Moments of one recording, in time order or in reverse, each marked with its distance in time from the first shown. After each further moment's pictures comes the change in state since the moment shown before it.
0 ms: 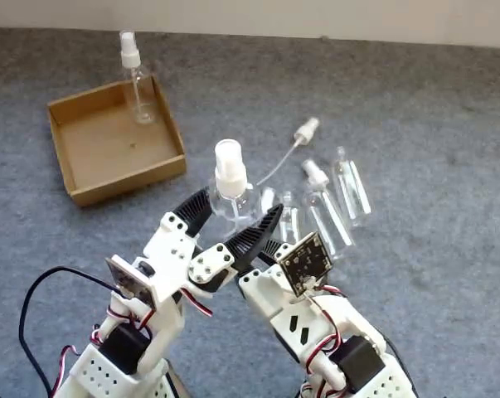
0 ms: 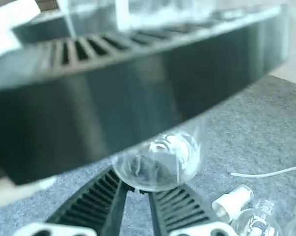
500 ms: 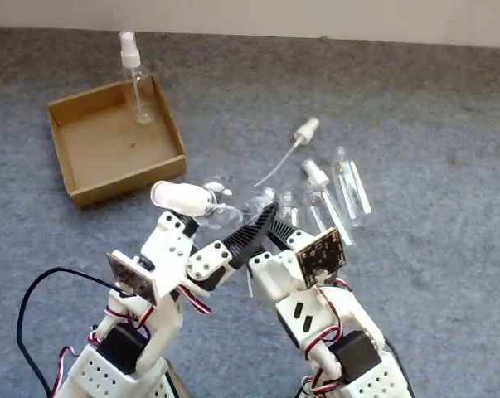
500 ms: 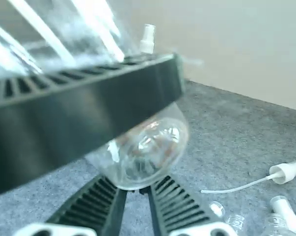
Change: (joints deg) left arm -0.1 0.0 0.1 3.2 0.0; right arm 6.9 0.1 4.5 -11.1 0.0
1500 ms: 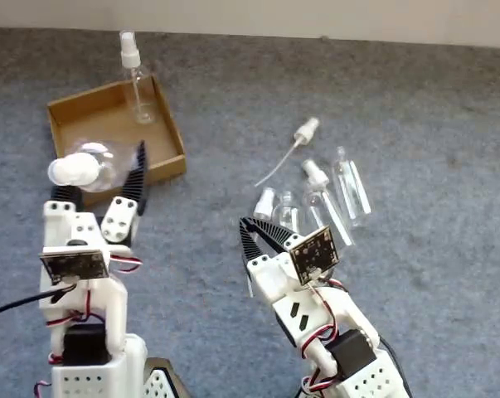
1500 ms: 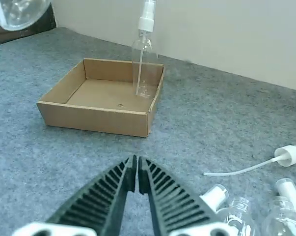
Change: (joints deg) left arm -39.7 0.0 -9.9 8.8 -14.9; right arm 0.0 -0.1 4.4 -0.4 0.0
